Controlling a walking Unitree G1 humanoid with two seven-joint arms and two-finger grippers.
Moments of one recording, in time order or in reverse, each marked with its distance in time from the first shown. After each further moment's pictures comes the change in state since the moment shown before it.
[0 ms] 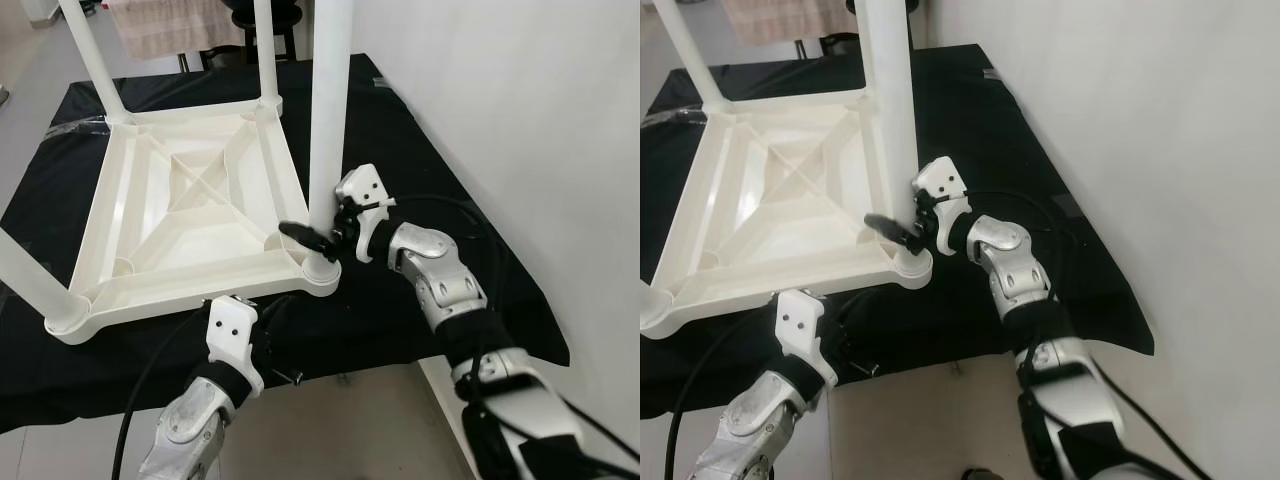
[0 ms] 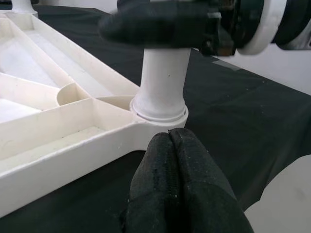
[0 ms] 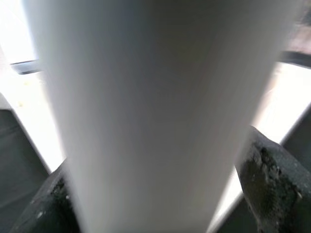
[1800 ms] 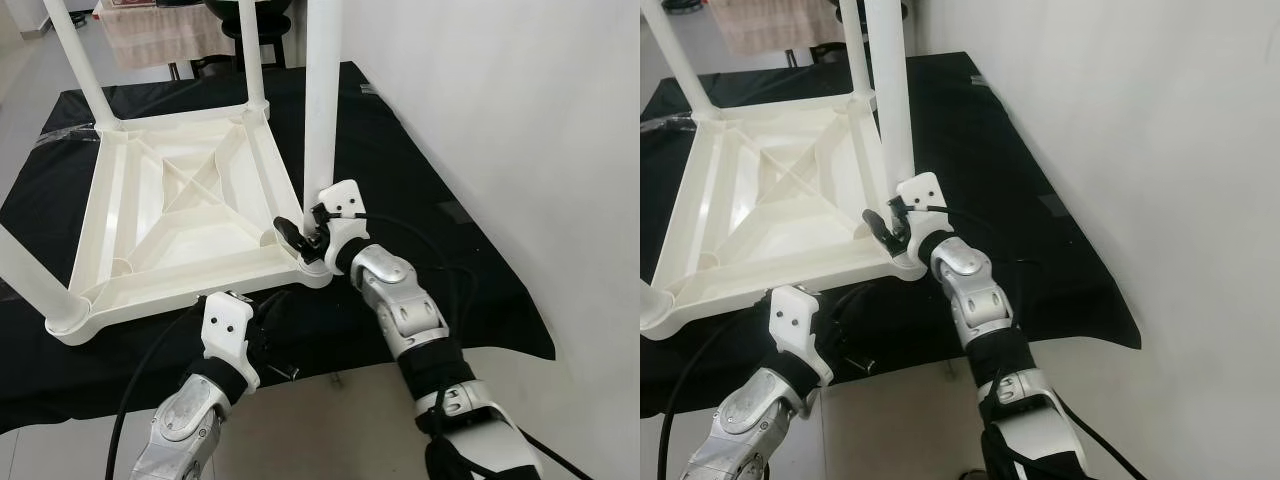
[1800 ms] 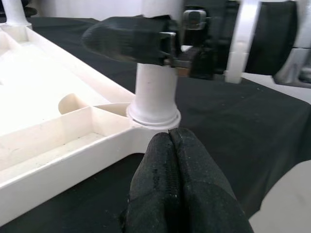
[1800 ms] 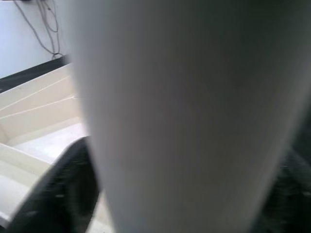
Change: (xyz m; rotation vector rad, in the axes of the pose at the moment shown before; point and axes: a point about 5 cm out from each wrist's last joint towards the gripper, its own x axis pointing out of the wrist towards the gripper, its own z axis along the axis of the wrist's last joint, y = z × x) left arm 0.002 0.004 0.006 0.006 -0.027 0.020; right arm 0.016 0.023 -0.002 0.116 -0.042 -0.366
